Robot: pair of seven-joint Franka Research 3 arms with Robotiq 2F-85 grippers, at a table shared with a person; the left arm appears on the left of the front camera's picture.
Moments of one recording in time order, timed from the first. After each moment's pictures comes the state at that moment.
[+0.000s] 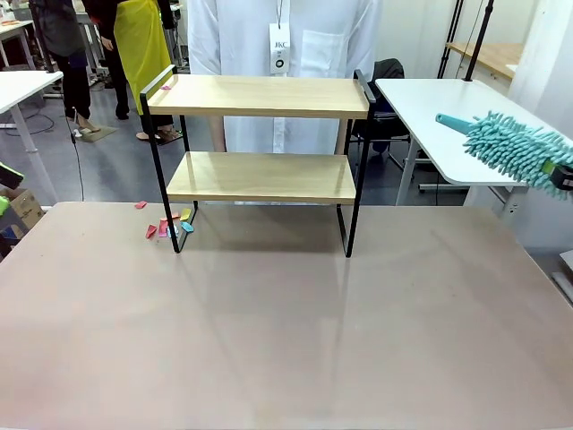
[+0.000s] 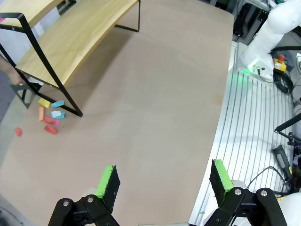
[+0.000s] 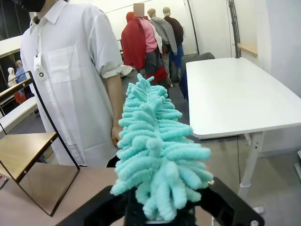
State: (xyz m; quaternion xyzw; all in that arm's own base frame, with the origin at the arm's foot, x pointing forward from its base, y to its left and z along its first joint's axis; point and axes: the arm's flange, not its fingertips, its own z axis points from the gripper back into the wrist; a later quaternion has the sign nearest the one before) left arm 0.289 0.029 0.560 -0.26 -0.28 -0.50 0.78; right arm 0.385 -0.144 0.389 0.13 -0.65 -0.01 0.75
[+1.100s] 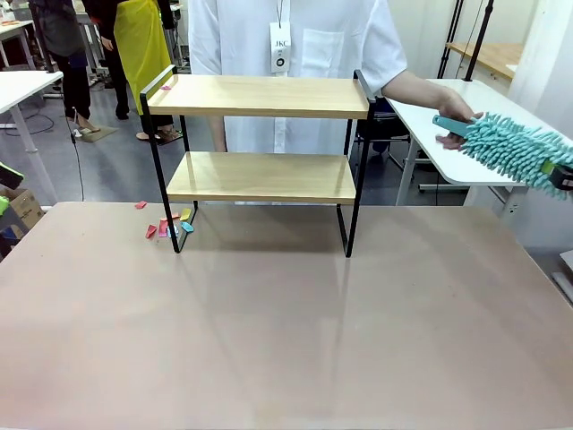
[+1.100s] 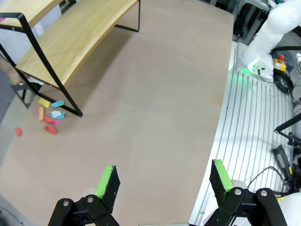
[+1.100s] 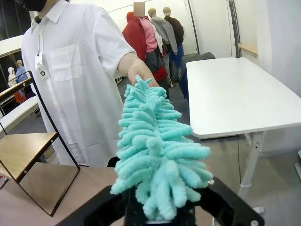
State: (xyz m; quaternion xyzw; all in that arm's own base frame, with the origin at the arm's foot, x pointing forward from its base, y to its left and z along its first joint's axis) left arm 0.289 0.029 0.560 -0.26 -0.28 -0.50 0.78; right arm 0.385 -0.143 0.389 0.13 -0.65 -0.01 0.75
